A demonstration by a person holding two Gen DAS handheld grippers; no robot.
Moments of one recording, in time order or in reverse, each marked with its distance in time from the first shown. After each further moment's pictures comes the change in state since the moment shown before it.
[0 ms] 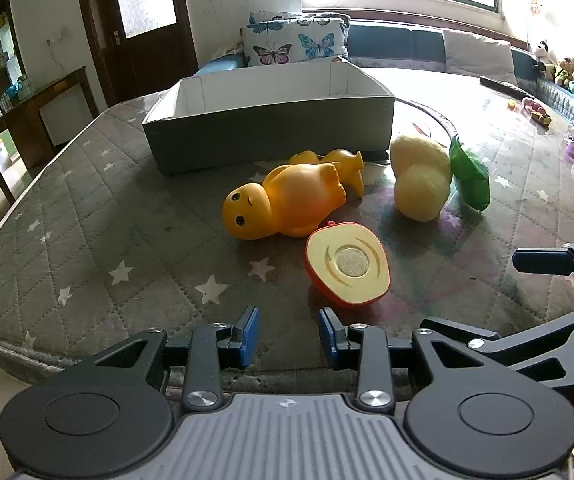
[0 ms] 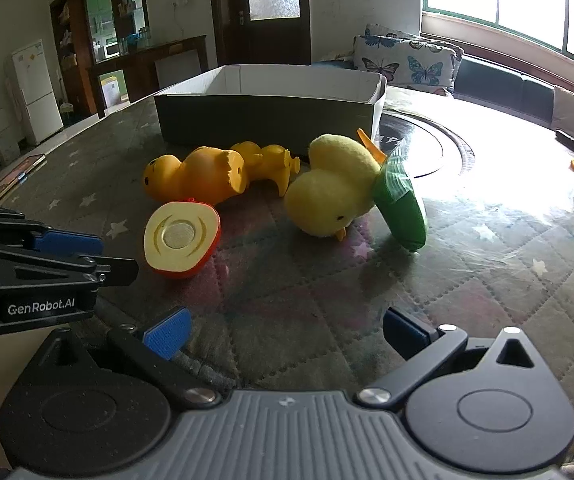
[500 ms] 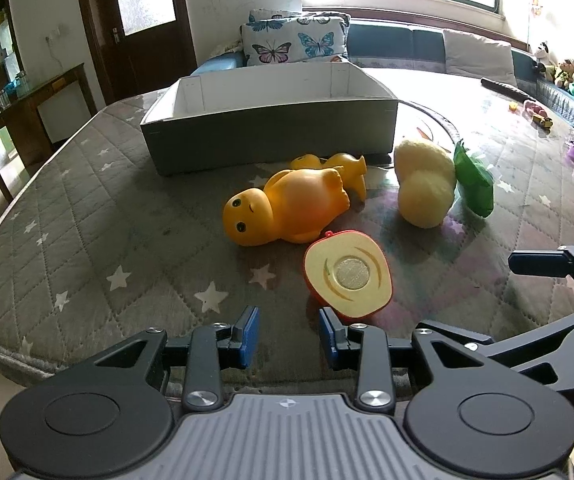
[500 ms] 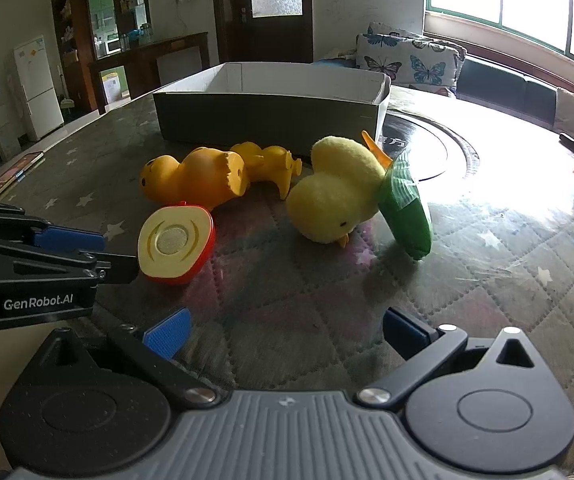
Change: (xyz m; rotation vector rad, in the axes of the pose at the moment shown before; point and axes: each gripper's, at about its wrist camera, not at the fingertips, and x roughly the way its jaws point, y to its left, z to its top) left arm 0.004 0.003 0.006 -0.005 0.007 -0.008; right arm 0.007 0.001 0.005 -0.009 0.008 -0.001
